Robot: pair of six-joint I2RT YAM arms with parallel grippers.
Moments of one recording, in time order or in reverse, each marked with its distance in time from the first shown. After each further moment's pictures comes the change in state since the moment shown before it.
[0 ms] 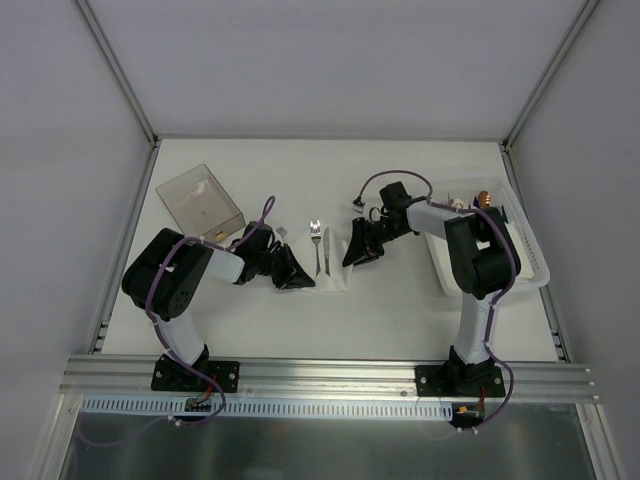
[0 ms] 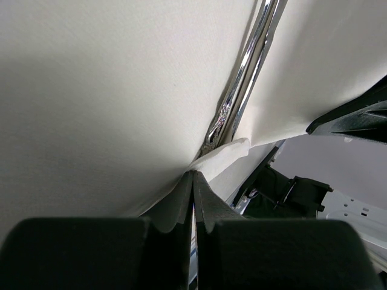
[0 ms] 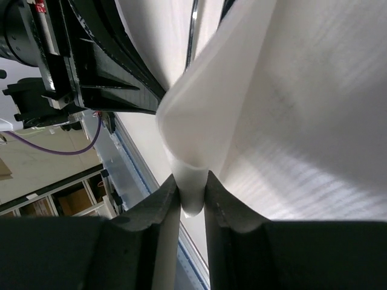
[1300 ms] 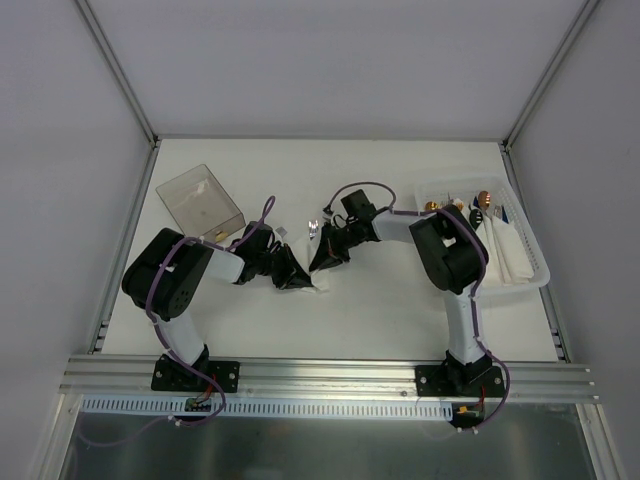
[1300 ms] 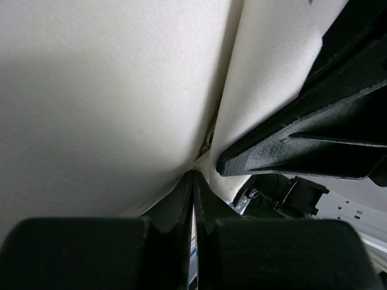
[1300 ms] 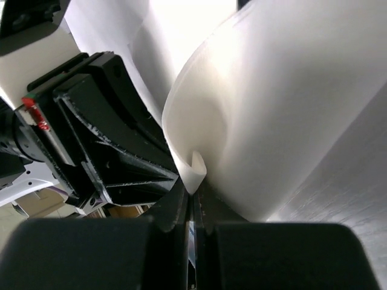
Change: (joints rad) left arm 0.000 0.000 0.000 0.000 0.000 0.001; right arm 0.203 0.147 0.074 0.291 0.053 0.475
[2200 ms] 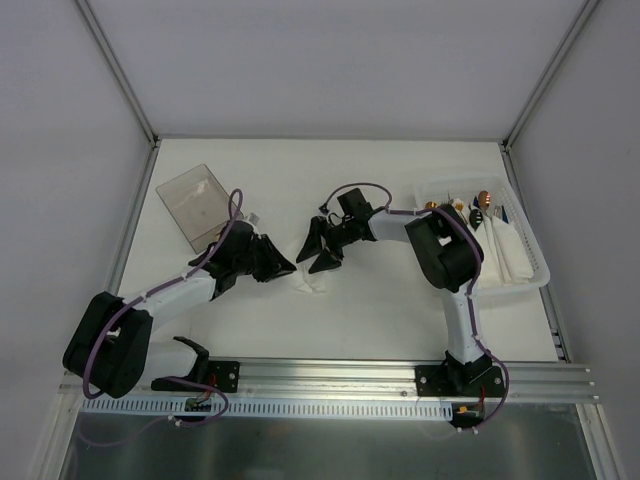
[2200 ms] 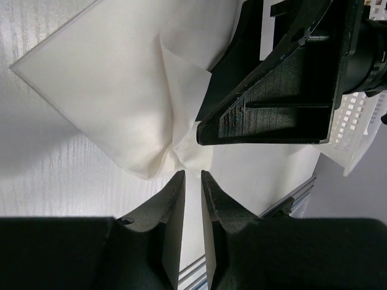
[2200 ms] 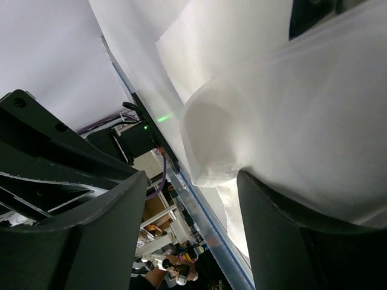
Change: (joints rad) left arm 0.000 -0.507 -0.080 -0.285 -0.338 0.055; right arm 0.008 0.040 0.032 0.073 -0.061 0.126
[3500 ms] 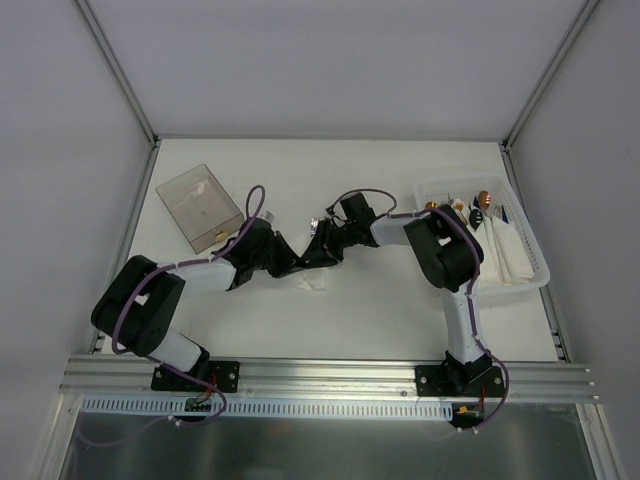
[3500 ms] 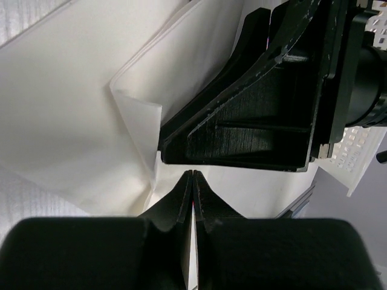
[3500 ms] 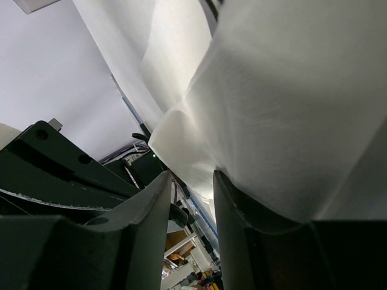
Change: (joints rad) left arm -0.059 0.246 0.056 0.185 -0.025 -0.055; right arm -0.002 0.003 -0.073 0.158 0.095 0.185
